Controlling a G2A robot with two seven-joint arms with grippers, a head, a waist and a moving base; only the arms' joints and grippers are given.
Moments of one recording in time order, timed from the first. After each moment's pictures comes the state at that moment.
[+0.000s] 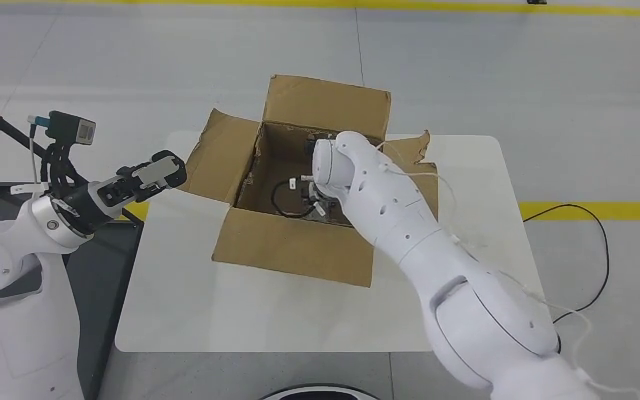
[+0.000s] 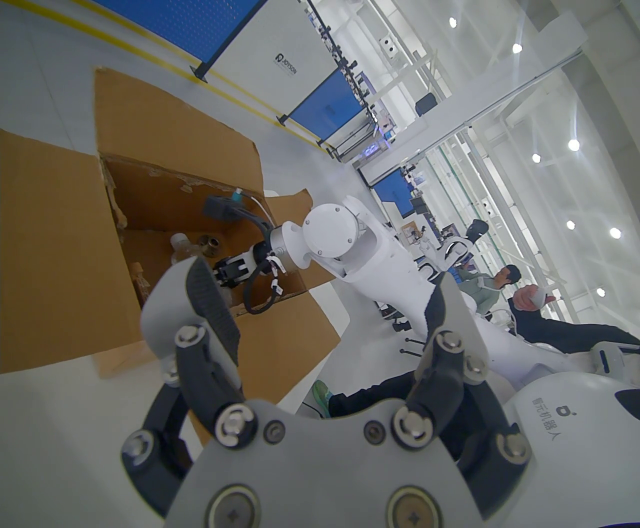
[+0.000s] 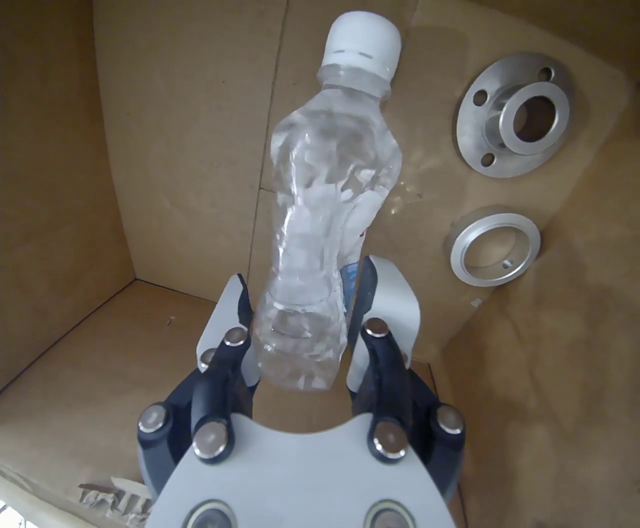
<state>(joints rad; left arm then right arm) 1.17 -1.20 -1.99 -1.91 -0.14 -0.11 -1.24 -0.17 -1.78 0.59 -0.49 -0.56 0.47 1.13</state>
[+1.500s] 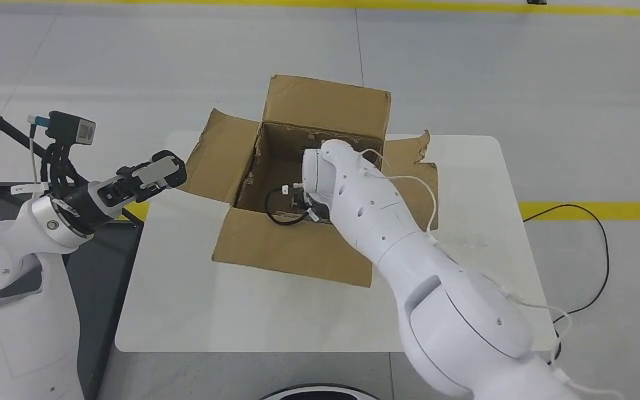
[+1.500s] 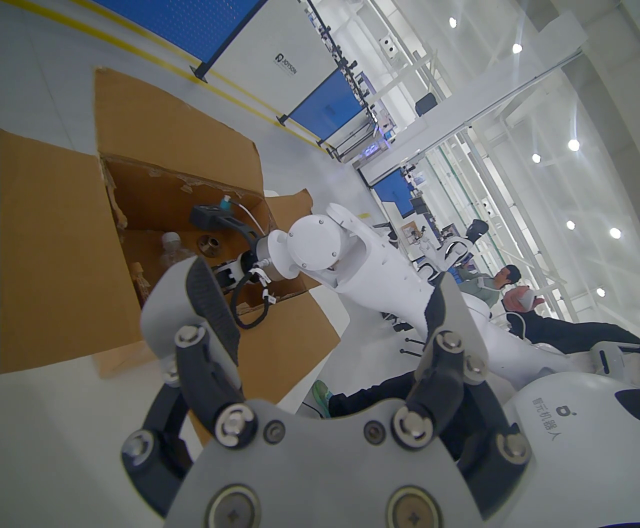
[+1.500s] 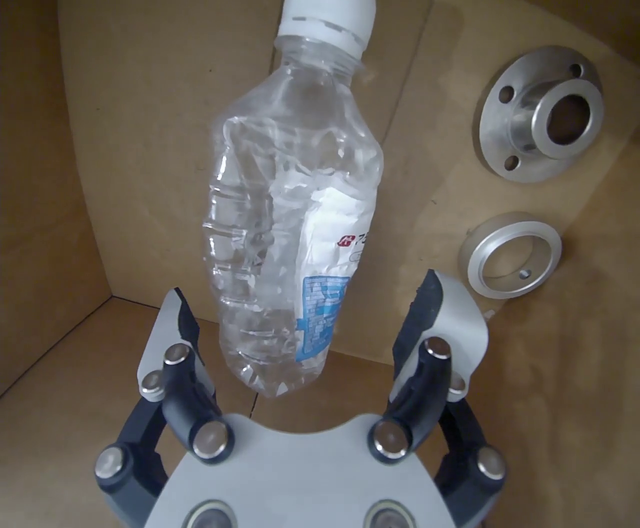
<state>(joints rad) 1.17 -1.20 -1.99 -1.91 -0.14 -0.11 -1.24 -0.13 -1.91 0.58 -0.25 -0.58 0.41 1.05</state>
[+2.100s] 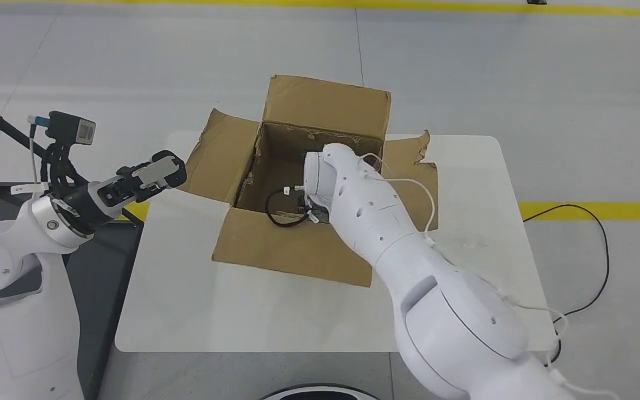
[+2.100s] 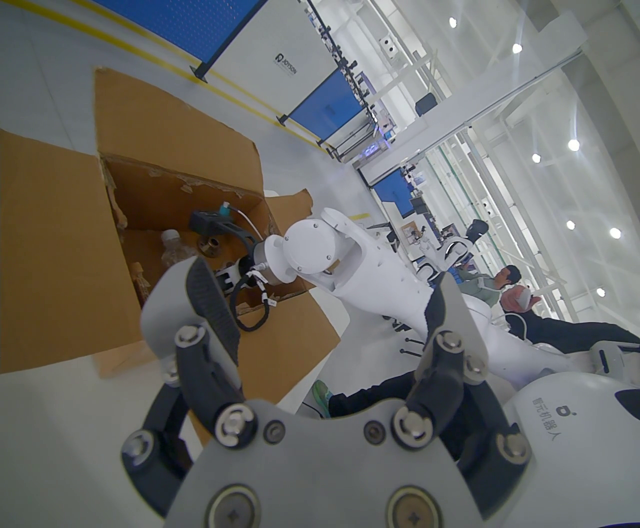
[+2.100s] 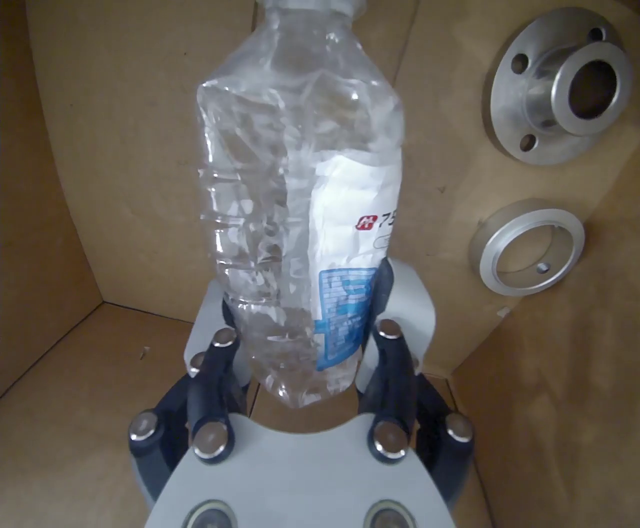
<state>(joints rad) 1.17 -1.20 -1.99 -1.91 -0.14 -0.11 -1.24 -0.12 -1.93 0.61 -0.19 -0.57 0.41 1.02</state>
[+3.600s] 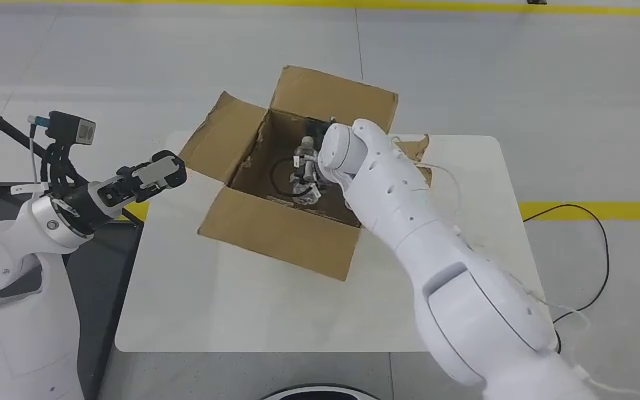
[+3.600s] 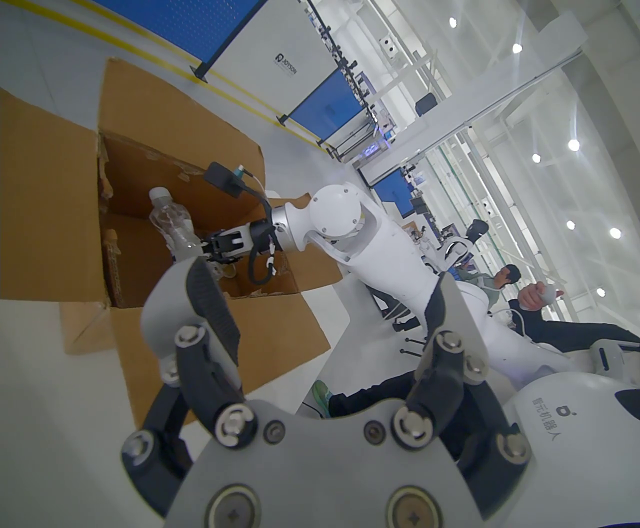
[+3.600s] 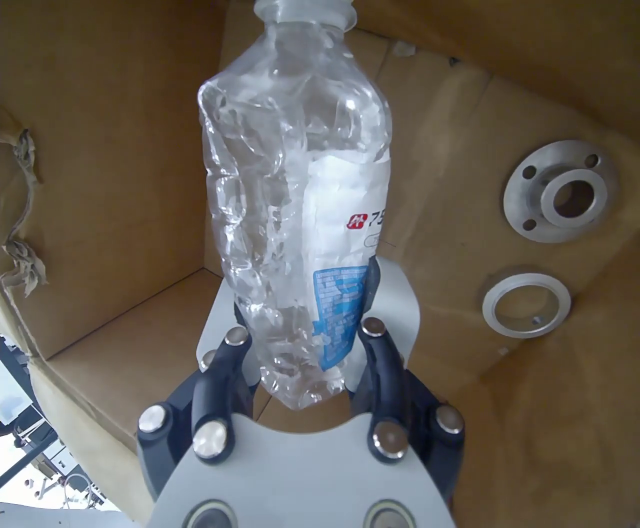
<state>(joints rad) 1.17 -1.20 -1.99 -1.91 -0.14 -0.11 -1.24 -0.09 -1.85 0.77 -0.29 -0.46 0.30 0.94</state>
